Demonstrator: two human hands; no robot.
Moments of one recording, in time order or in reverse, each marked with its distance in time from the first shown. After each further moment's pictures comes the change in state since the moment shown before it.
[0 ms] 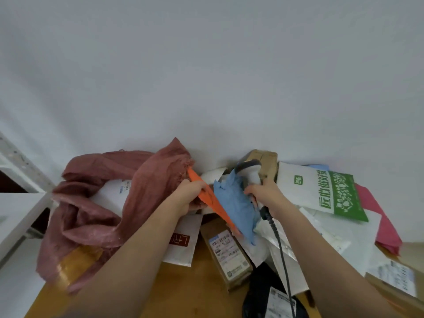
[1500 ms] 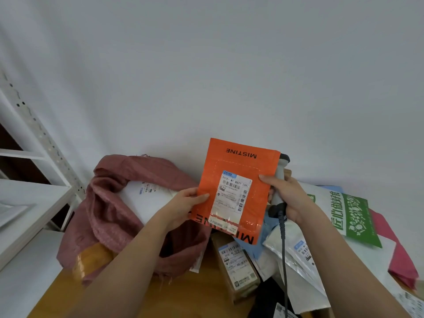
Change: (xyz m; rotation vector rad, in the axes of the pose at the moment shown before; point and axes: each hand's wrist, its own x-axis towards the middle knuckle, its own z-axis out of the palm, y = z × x) left_hand -0.028 -0.029 -0.066 -0.061 -0.258 0.259; right_hand -0.040 -0.054 -0.014 0.492 -0.157 -0.080
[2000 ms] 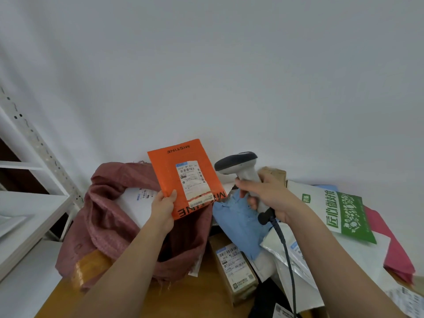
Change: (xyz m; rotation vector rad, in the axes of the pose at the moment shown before) left_hand 0.007 -0.006 -0.009 -0.430 0.581 0.080; right_hand -0.029 -0.017 0.024 -0.359 -0.251 -0.095
